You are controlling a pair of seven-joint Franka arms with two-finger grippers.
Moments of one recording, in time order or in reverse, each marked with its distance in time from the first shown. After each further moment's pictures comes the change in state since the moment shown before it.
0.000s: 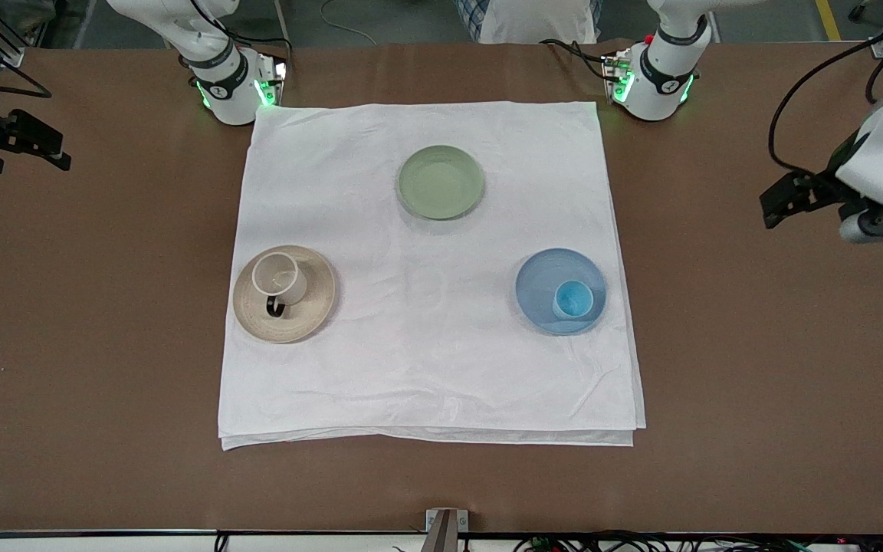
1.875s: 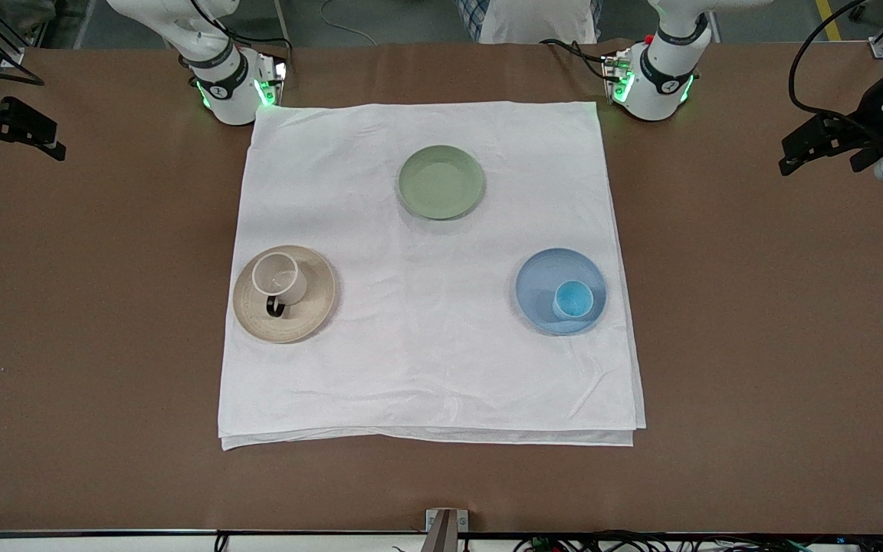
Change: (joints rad) left arm -0.034 -0.116 0.096 -0.118 -0.103 -0.034 0.036; right arm 0.000 0.000 0.002 0.039 0.003 -0.047 0.000
